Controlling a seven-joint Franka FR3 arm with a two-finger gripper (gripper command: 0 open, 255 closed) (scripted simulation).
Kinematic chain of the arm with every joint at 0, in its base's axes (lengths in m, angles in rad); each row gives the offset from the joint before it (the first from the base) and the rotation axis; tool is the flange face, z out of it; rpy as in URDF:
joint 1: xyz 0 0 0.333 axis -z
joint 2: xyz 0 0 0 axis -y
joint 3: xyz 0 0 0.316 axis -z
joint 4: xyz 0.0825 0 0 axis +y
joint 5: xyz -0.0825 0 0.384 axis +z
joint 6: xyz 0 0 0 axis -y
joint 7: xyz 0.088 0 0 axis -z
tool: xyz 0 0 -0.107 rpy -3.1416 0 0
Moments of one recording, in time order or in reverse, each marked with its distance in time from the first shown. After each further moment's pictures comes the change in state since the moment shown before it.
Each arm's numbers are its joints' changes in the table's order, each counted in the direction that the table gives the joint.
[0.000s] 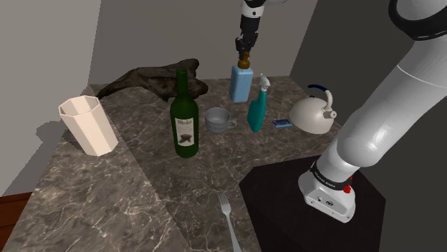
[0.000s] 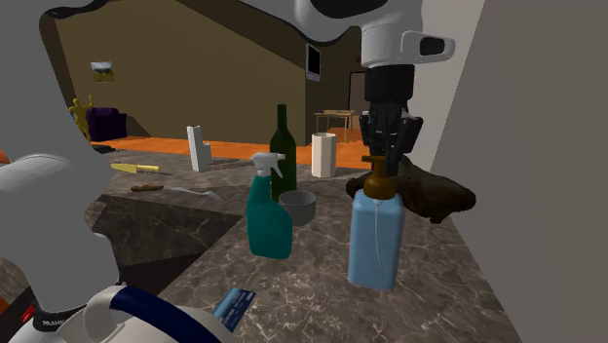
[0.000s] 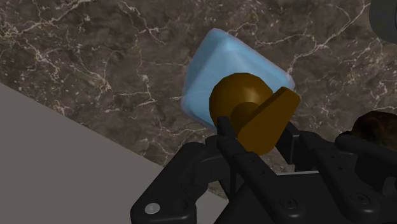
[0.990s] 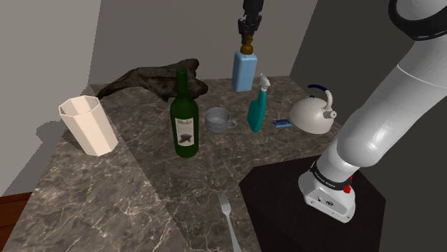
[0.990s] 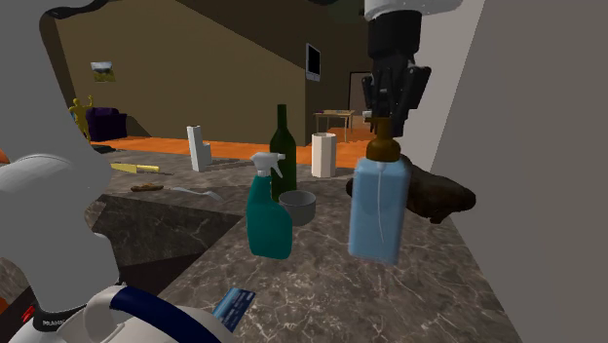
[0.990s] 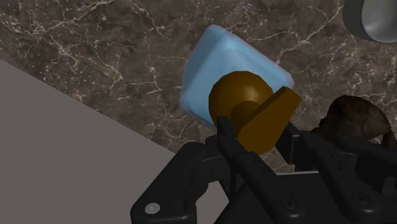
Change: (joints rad) arm -0.001 -0.001 -0.001 -0.174 0.002 -0.174 -0.008
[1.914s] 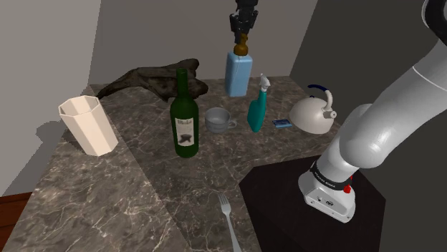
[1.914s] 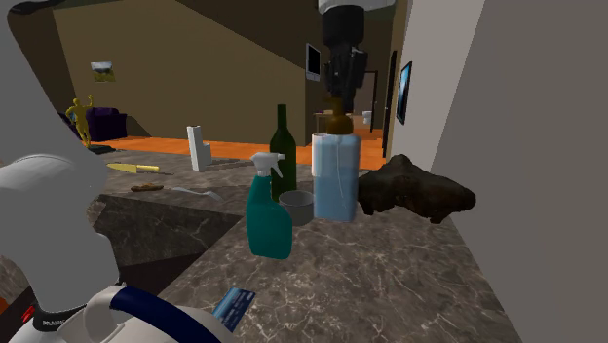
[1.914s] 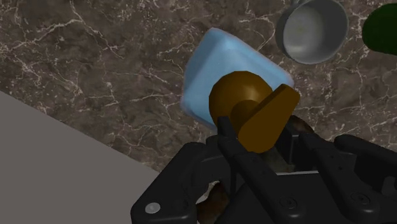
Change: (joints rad) arm -0.082 0.136 -0.108 0.069 -0.009 -0.076 0.186
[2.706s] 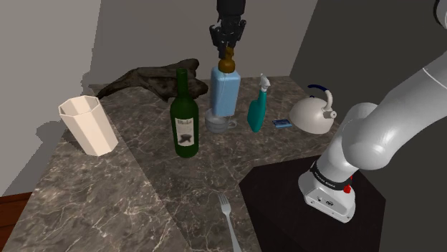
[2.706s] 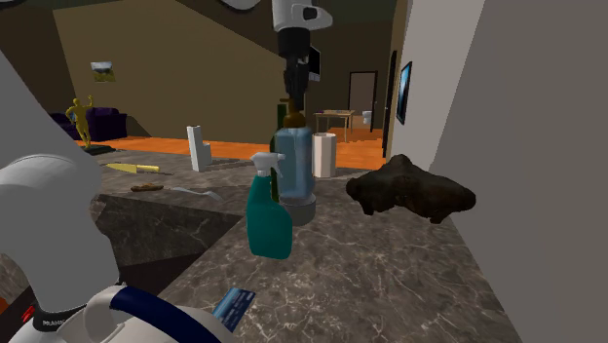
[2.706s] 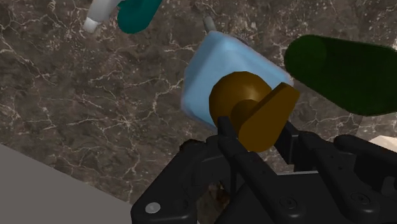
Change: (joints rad) arm -0.112 0.097 -0.179 0.103 0.037 -0.006 0.283
